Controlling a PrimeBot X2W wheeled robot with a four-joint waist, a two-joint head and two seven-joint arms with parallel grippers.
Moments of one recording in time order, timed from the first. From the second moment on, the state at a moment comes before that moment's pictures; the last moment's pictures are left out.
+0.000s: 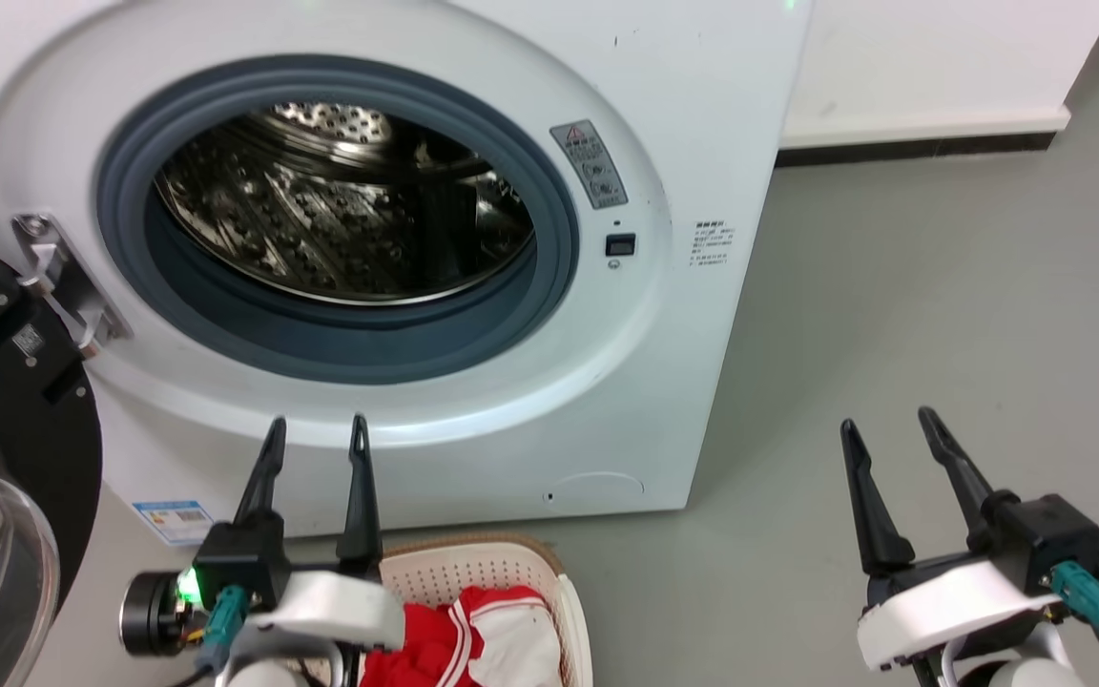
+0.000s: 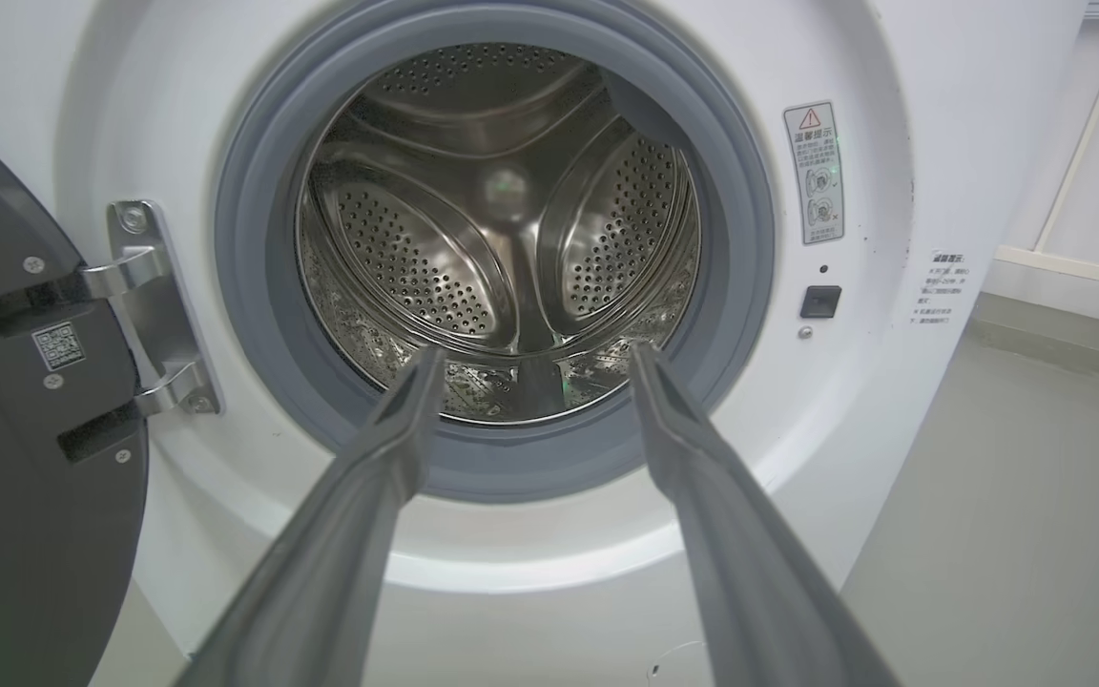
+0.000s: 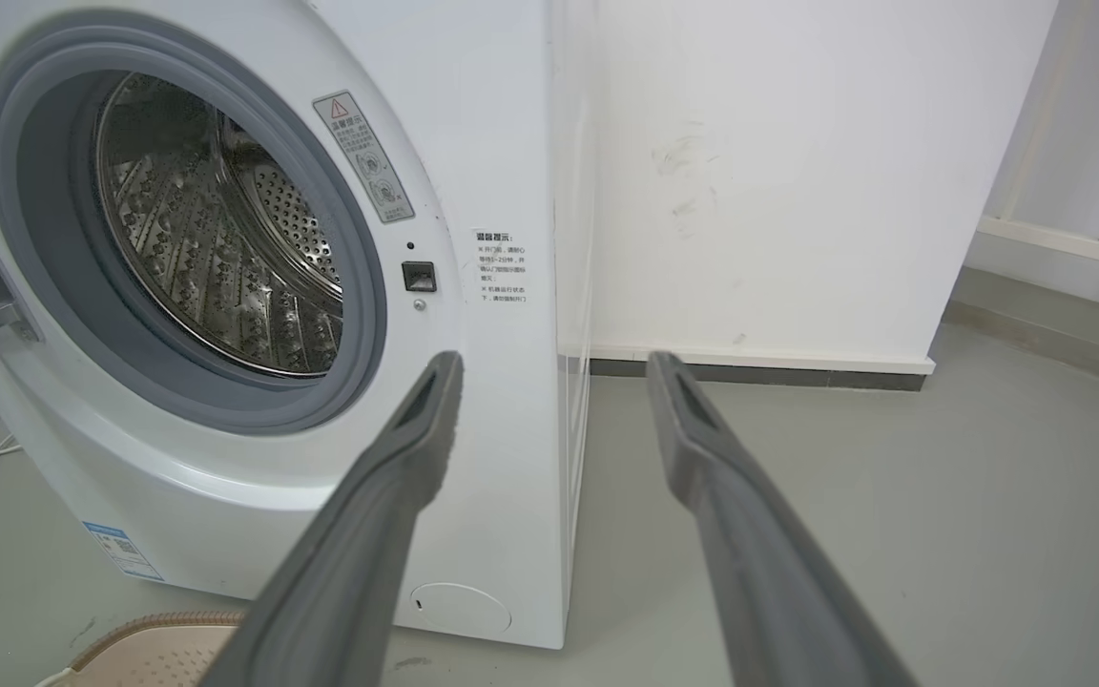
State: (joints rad) left arm -0.07 0.06 -0.09 0.13 -0.11 0.06 -0.26; right arm -0.02 -0.05 0.05 0.03 0.07 0.13 -0.14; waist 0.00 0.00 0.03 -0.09
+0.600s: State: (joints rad) left arm 0.01 0.07 -0.08 0.11 -0.12 0.08 -0.26; right arm 0.03 -0.05 0.06 -0.01 0.08 0.13 -0.12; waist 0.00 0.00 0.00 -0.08
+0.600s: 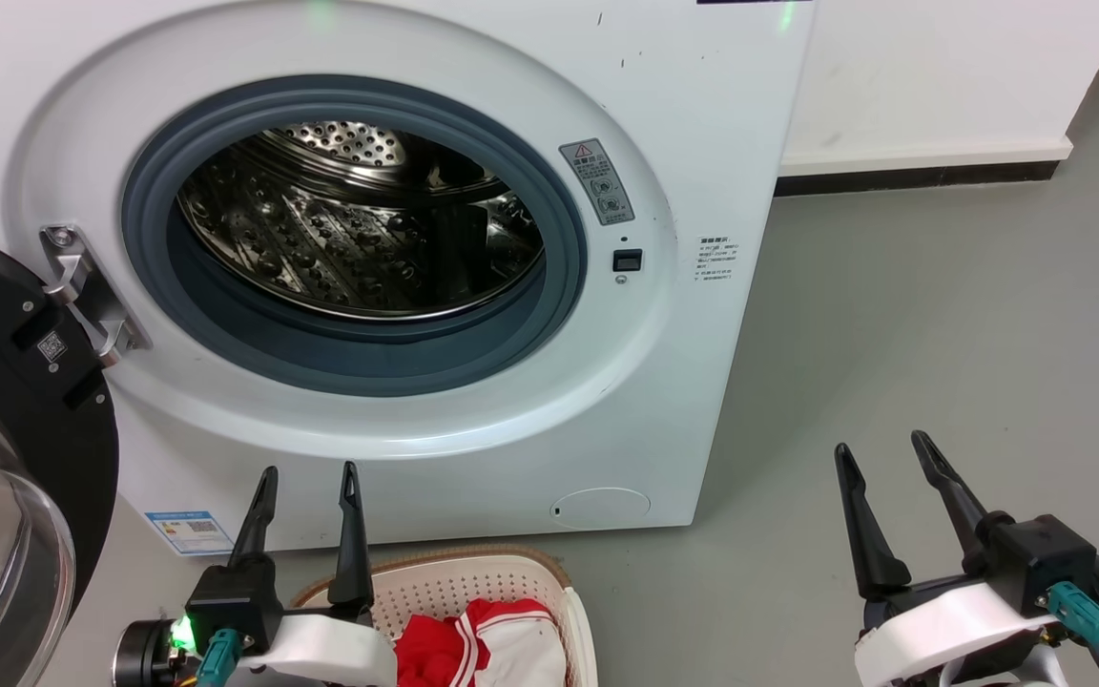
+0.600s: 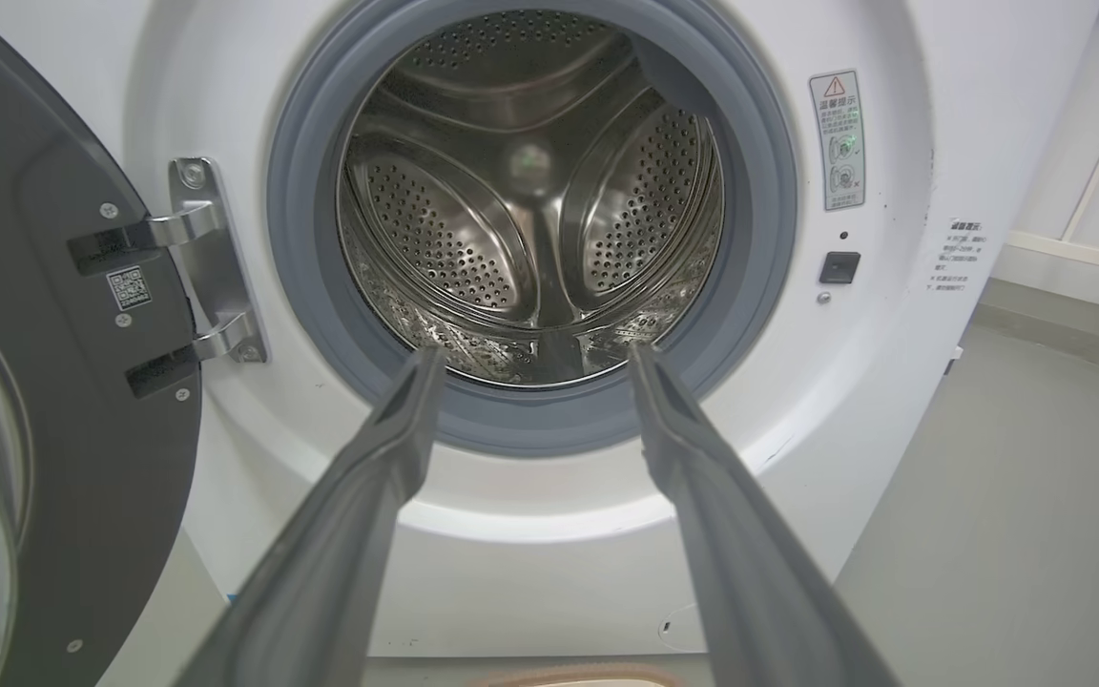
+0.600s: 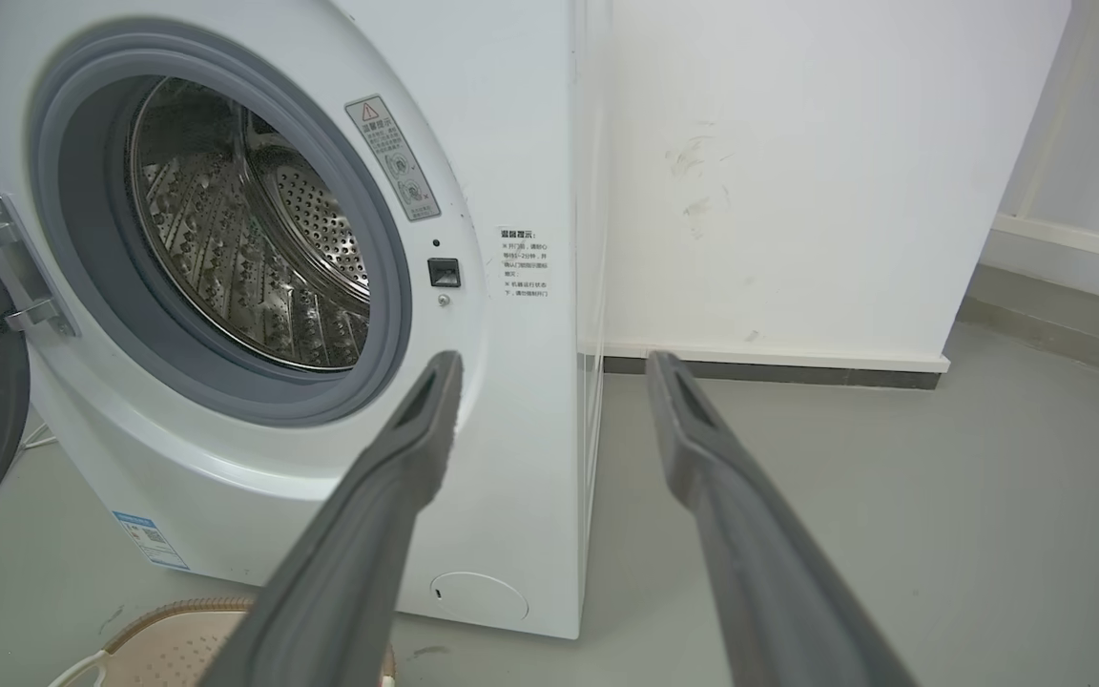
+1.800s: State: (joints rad) left arm 0.01 0.06 -0.04 0.16 -0.45 0.04 -0.18; right arm 0.03 -0.06 0.05 0.07 0.44 0.13 -0.09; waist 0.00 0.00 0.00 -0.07
